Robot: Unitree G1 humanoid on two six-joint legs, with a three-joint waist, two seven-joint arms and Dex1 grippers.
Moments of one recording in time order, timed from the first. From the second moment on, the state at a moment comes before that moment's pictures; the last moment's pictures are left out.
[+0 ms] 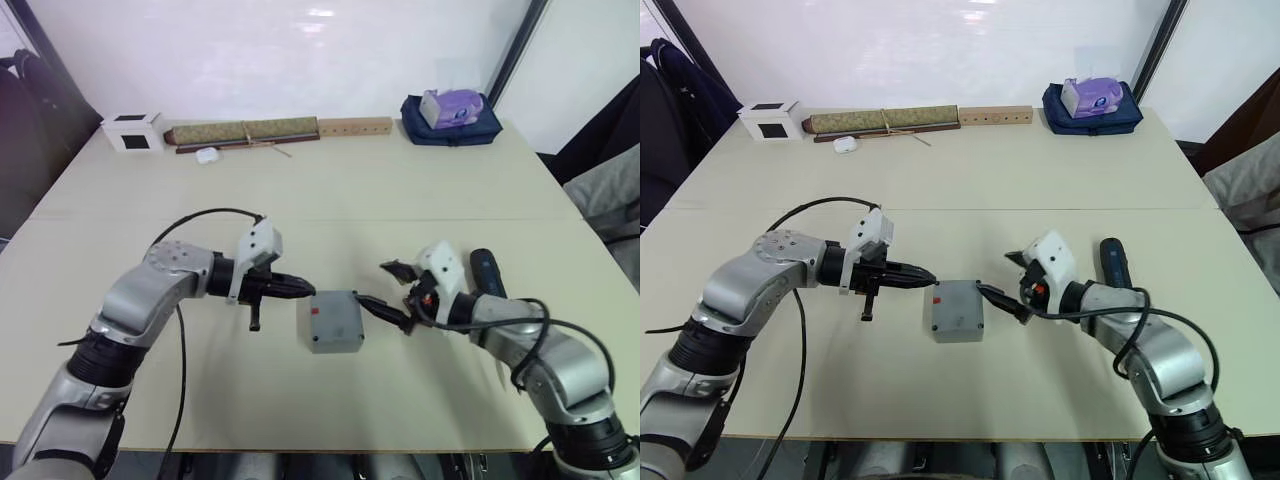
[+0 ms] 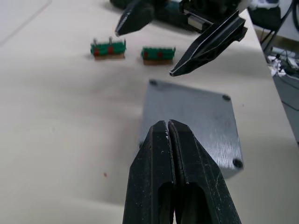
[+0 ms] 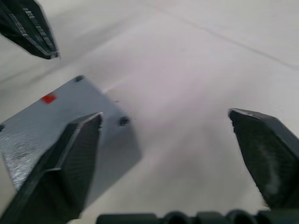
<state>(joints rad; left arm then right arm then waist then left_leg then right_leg) -0.58 0.66 -0.20 -0.20 -0.47 0.69 -1.15 -0.21 -0.62 -0.10 -0.52 0.58 0.86 0.59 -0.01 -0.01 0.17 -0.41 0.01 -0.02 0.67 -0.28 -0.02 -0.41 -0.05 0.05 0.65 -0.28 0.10</state>
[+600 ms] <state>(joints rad) -0.73 0.59 -0.34 -0.21 -0.41 0.47 -1.34 -0.42 -1.27 -0.20 -0.10 0.73 1.59 0.69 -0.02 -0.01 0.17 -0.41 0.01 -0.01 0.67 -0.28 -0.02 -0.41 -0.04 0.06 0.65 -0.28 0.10</state>
